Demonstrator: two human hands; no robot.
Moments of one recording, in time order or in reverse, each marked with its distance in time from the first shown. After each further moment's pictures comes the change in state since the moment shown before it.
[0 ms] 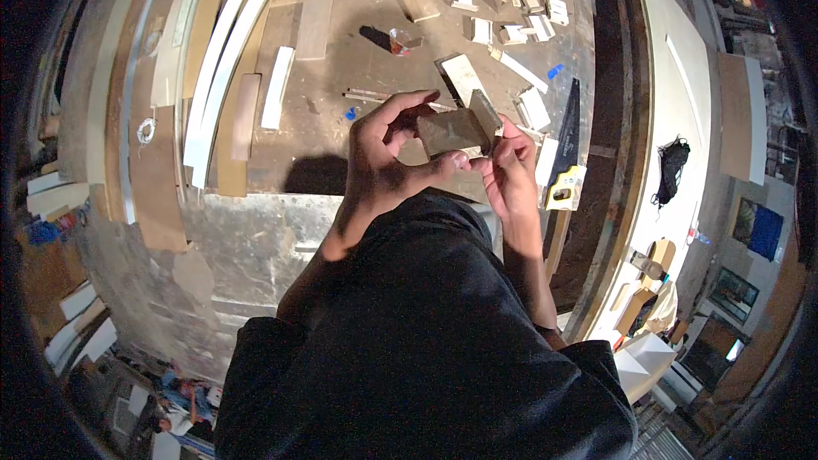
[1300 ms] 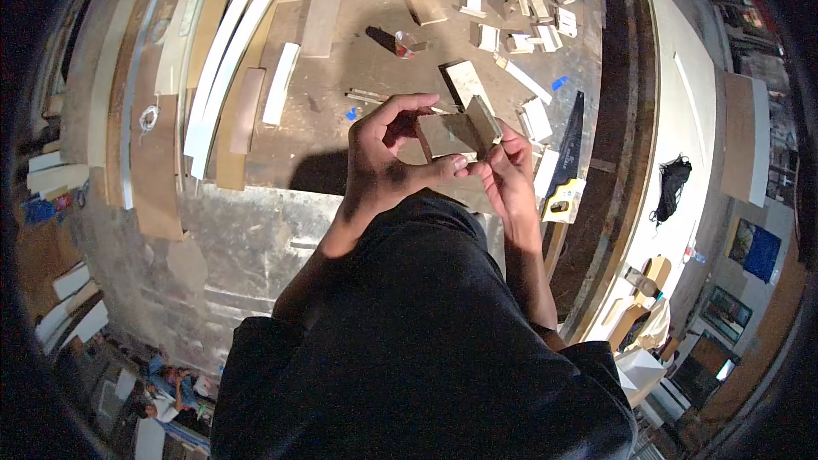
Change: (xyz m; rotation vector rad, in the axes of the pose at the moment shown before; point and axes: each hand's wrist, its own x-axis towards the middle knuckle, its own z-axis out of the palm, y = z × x) left_hand 0.004 -0.008 0.005 0.026 0.041 -0.010; right_hand 0.013 -0.005 -0.013 -0.040 -0.045 0.085
